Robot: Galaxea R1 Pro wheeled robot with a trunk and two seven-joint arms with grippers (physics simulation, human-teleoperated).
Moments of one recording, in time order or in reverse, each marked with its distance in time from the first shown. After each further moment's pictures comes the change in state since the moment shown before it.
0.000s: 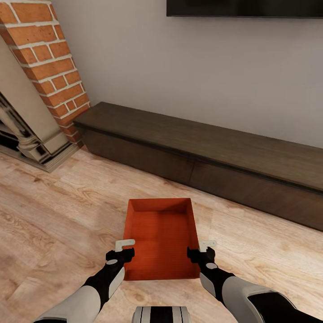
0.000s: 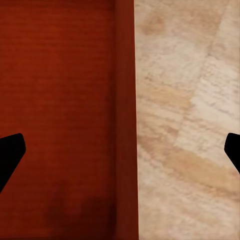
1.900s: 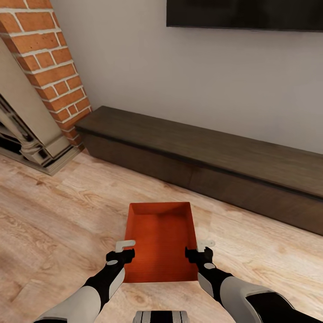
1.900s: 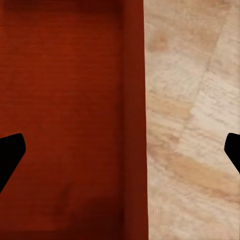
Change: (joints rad) left arm 0.000 -0.002 -0.003 0.008 -0.001 0.003 0.000; right arm 0.000 0.014 0.000 0.000 0.001 0.000 0.002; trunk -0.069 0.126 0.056
